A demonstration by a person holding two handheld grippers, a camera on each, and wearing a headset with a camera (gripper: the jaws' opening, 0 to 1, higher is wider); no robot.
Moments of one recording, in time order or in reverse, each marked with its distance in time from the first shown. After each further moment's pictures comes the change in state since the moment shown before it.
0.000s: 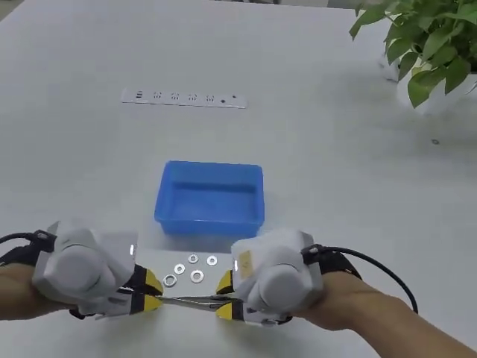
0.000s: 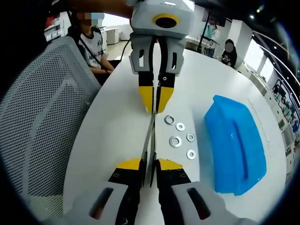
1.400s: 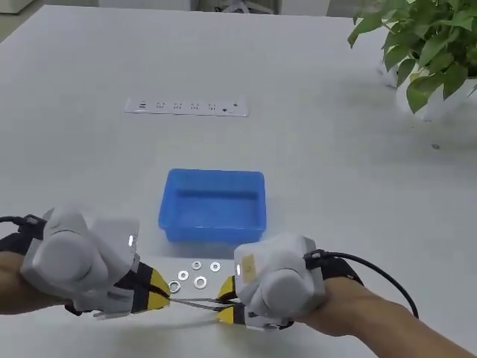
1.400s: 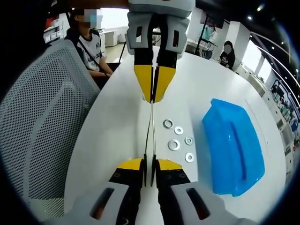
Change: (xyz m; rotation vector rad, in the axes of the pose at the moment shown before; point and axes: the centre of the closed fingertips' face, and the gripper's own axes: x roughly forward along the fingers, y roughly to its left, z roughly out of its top) left arm -0.035 -0.006 0.037 0.036 -0.041 -0.030; right arm -0.003 -0.002 0.007 0.005 -0.027 -0.019
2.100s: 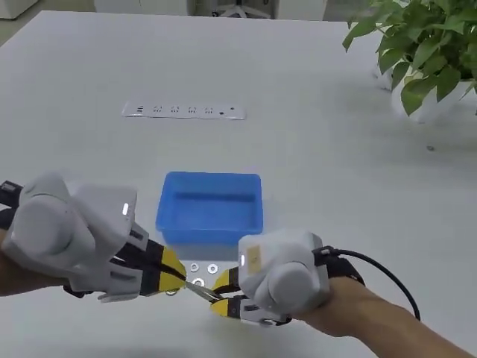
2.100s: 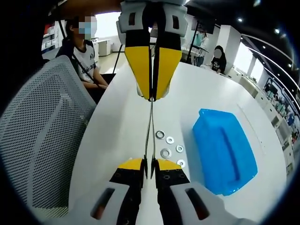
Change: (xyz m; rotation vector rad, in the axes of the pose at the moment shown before) left arm -0.026 0.001 0.061 0.057 -0.119 0.012; right arm -0.015 -0.008 0.018 0.046 -0.087 -0.060
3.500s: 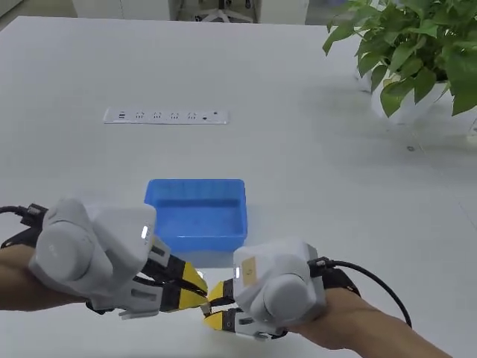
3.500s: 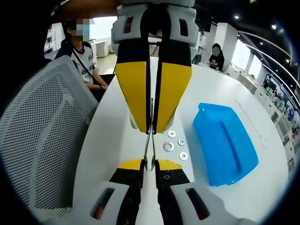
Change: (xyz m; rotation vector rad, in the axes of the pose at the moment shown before) left arm 0.032 -0.007 0.022 0.091 -0.074 -0.066; right arm -0.008 0.005 -0.009 0.031 0.002 -0.006
